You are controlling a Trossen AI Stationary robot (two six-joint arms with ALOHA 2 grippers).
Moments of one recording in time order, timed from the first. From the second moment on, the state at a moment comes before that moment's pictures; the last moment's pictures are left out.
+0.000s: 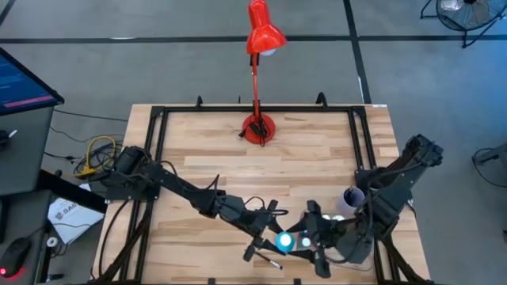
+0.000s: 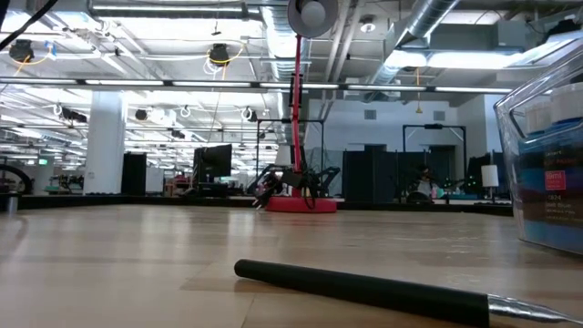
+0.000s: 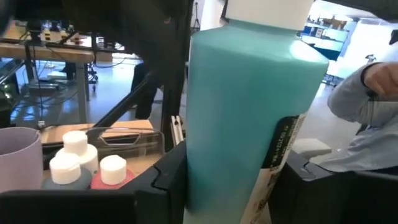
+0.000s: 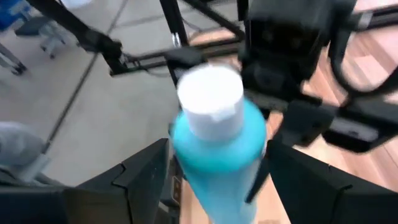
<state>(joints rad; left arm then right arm) -0.40 1.88 1.28 0.60 0.05 -0.14 0.80 1.54 1.53 -0.59 0.55 0.62</state>
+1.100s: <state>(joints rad) -0.40 1.88 1.27 0.55 -0.06 -0.17 0.81 1.62 1.62 -0.76 0.67 0.70</state>
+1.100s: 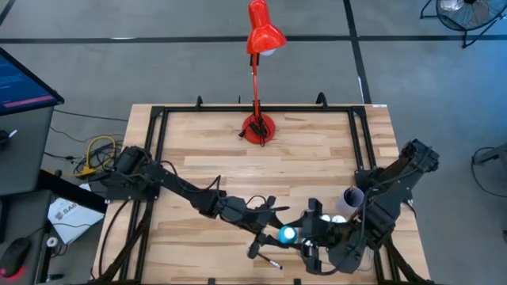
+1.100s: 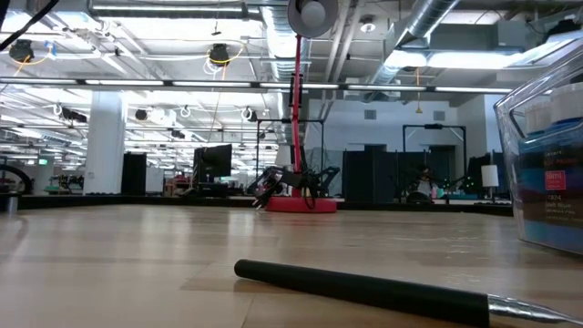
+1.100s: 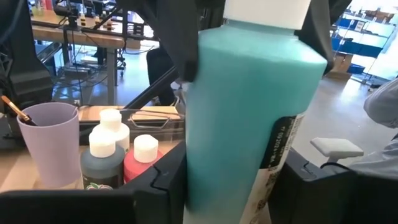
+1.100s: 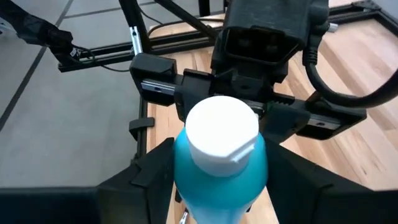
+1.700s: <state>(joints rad) -0.40 1.88 1.27 0.56 -0.05 -0.16 0.80 1.62 1.61 -0.77 0.57 0.72</state>
